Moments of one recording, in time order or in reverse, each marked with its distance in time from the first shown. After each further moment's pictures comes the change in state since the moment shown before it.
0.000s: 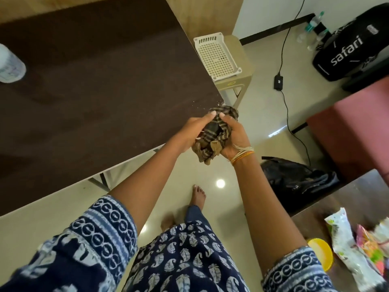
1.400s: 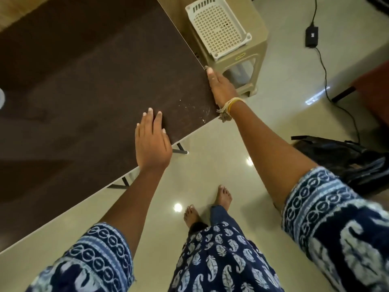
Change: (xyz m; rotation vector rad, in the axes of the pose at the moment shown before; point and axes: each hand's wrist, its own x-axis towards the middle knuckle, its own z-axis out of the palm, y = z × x) left_hand 0.047 -0.075 -0.056 1.310 0.789 0.429; right_hand 0.156 -0.065 -0.023 -1.178 0.166 -0.171
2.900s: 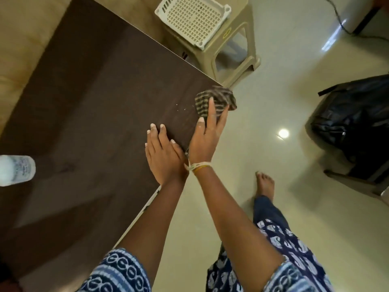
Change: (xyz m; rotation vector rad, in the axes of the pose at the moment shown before) left_hand 0.005 0.000 0.005 0.095 -0.029 -0.014; right_hand -0.095 0.000 0.139 0.764 0.691 0.072
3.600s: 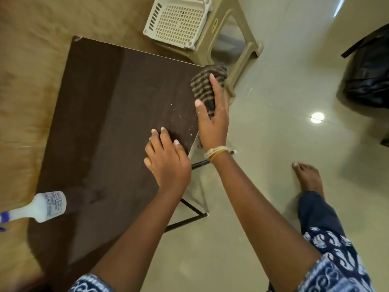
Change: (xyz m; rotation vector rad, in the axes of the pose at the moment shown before) left_hand 0.009 -0.018 -0.005 0.172 0.009 0.228; right_hand 0.031 0.028 -0.003 0.265 0.065 -0.158
